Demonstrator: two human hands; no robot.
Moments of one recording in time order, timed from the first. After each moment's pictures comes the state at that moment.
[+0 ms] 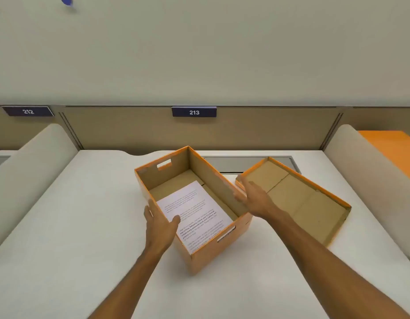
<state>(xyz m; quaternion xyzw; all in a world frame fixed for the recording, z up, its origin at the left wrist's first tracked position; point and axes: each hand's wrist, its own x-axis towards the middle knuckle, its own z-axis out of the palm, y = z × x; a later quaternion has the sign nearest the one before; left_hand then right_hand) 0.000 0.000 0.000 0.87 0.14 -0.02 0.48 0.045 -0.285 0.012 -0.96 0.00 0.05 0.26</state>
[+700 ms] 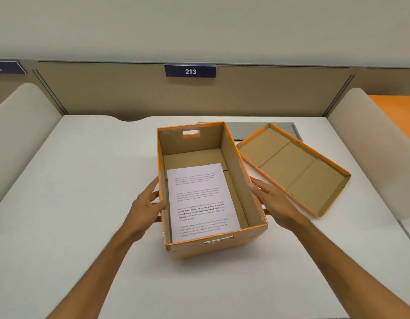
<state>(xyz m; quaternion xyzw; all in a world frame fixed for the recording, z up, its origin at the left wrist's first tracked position) -0.009 0.049 -0.008 0.78 0.08 -0.17 0.59 -0.043 -0.290 0.004 -0.76 0.11 0.16 0.61</state>
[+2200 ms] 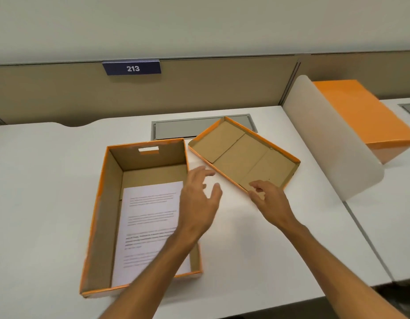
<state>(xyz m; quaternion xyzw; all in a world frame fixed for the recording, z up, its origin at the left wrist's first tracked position) -0.058 -0.217 0.039 0.84 -0.11 0.01 0.53 -0.086 -0.442 -0.041 -0.93 0.14 -0.03 0.34</state>
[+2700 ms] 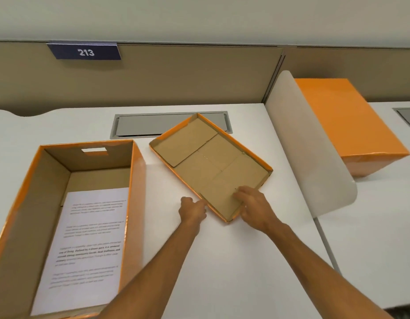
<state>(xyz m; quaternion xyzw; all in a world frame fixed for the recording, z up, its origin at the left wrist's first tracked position) -0.002 -0.383 -0.102 0.67 0.32 -0.27 0.62 -0.051 -0.580 -0.102 -0.97 0.02 0.11 0.20</state>
